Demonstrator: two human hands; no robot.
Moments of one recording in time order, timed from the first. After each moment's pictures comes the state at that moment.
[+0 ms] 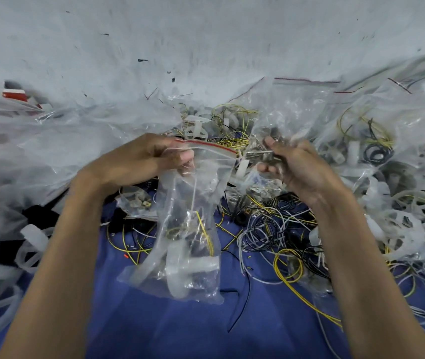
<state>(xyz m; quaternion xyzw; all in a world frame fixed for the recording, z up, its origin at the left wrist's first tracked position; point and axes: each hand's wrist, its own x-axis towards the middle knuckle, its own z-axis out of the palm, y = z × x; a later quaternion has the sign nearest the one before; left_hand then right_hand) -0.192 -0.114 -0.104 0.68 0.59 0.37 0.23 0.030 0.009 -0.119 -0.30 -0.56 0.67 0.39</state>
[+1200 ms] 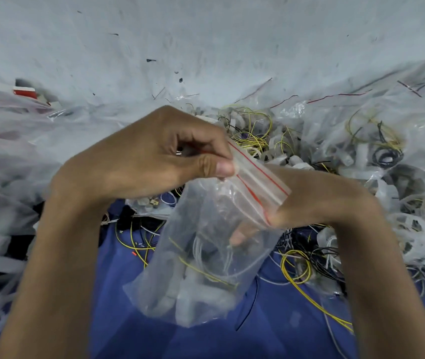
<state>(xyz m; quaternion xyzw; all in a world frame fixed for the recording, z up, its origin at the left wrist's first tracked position) -0.139 -0.163 -0.056 0.79 0.49 0.34 0.14 0.028 -0.078 -0.065 -0.20 -0.95 0.25 -0.01</state>
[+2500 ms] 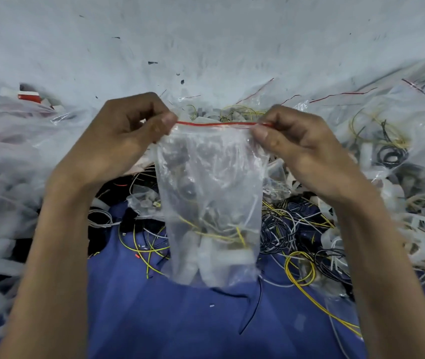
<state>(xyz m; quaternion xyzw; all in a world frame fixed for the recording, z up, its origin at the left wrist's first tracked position) -0.192 -0.144 -0.080 0.64 0.57 0.52 0.05 0.025 -0.037 -0.084 -0.12 -0.84 0.36 0.39</state>
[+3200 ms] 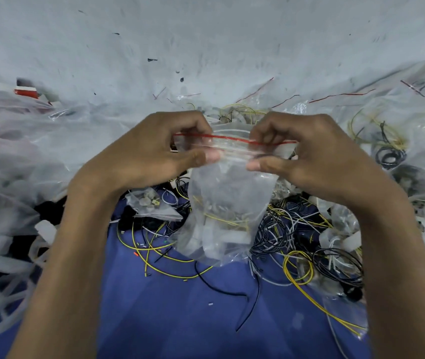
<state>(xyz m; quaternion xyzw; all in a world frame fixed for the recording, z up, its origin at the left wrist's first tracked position) -0.167 -0.135 -0.080 0.71 0.58 0.39 0.07 0.034 -0.048 -0.070 -0.17 -0.92 0.17 0.31</state>
